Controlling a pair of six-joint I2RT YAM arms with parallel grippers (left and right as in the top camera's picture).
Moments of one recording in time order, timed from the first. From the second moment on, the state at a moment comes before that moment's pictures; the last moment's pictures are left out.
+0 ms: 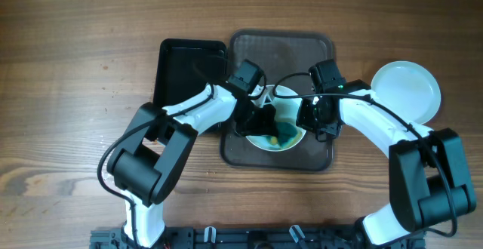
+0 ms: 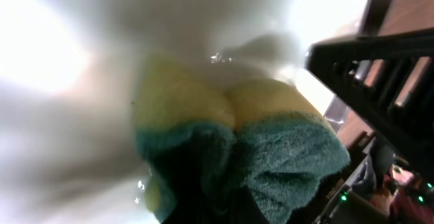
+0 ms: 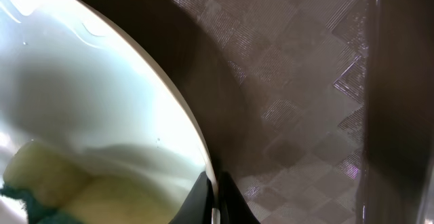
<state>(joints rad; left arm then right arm) -0.59 2.00 1.20 -0.55 0.65 -0.47 0.29 1.73 0.95 -0.67 -0.16 0.58</state>
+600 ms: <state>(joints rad) -0.61 1.98 1.19 -0.43 0.58 -0.46 0.29 1.73 0.95 -0.66 -0.18 0.59</state>
